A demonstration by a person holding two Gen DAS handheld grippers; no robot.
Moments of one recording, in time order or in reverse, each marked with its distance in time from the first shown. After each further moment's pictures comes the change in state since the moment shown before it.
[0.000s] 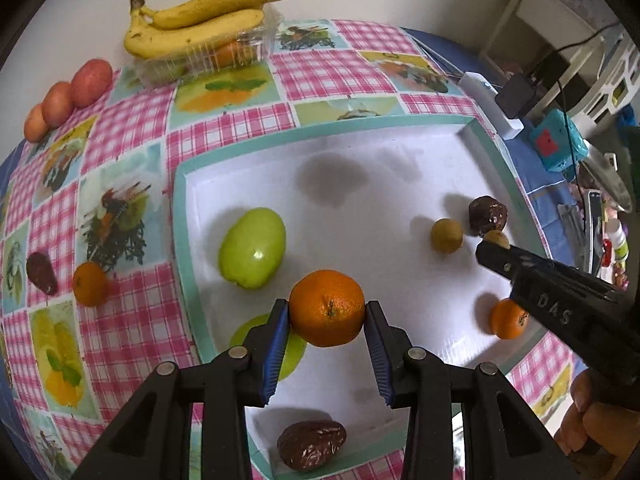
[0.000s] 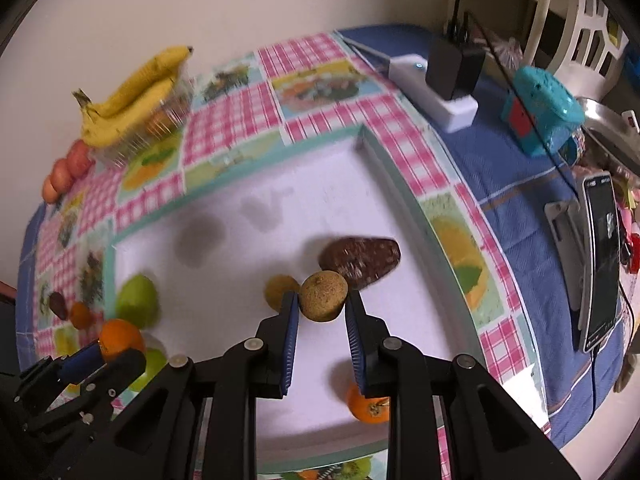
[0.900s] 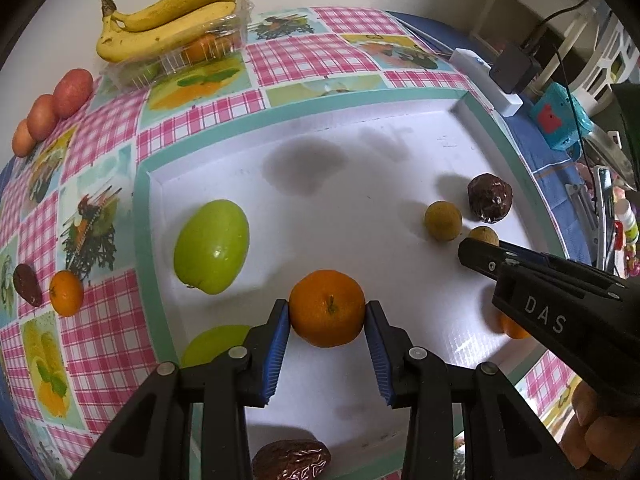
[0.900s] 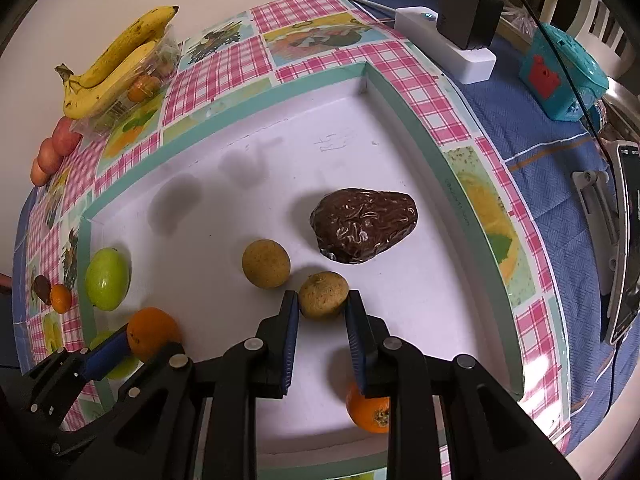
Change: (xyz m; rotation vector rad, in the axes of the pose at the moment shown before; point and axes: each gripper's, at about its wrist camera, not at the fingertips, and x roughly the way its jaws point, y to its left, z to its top) left arm 0.025 -0.023 -0.005 0.050 0.011 0.015; right arm 0.034 -0.002 -0.008 0.011 0.083 0.023
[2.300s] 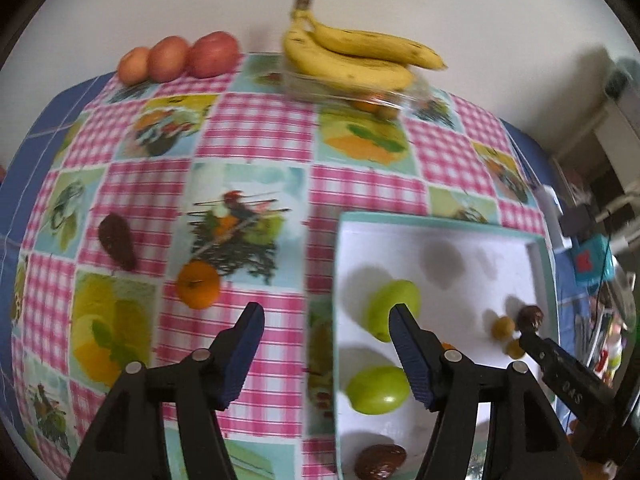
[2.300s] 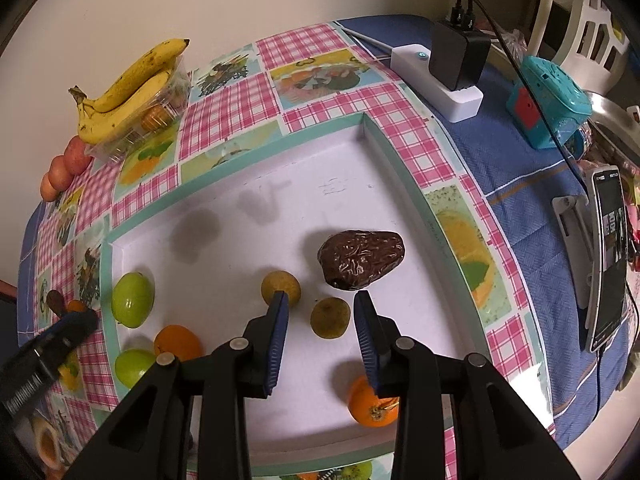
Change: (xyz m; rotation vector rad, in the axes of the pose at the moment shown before) left arm -0.061 0.130 0.006 -0.394 -0.116 0.044; right arm -0.032 0.007 0.004 -0.004 -0.078 -0.009
